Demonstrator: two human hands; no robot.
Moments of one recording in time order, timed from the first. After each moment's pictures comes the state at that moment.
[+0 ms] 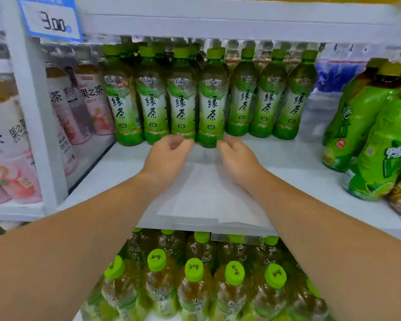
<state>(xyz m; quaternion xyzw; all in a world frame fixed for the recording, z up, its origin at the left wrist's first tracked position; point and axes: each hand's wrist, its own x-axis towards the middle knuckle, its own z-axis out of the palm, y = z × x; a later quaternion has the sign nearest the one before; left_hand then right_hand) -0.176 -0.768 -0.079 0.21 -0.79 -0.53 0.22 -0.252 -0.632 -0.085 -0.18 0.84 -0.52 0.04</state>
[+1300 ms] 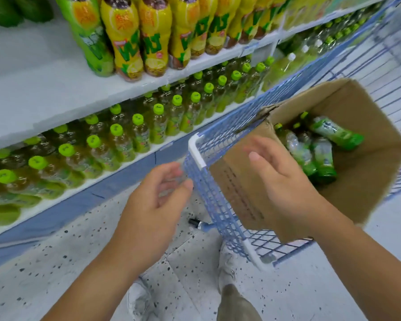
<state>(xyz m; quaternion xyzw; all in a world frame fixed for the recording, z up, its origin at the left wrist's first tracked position) 0.089 -0.406 0.066 0.05 -0.75 -0.62 -0.22 0.094 -0.173 0.074 0.19 0.84 -0.50 0.06</state>
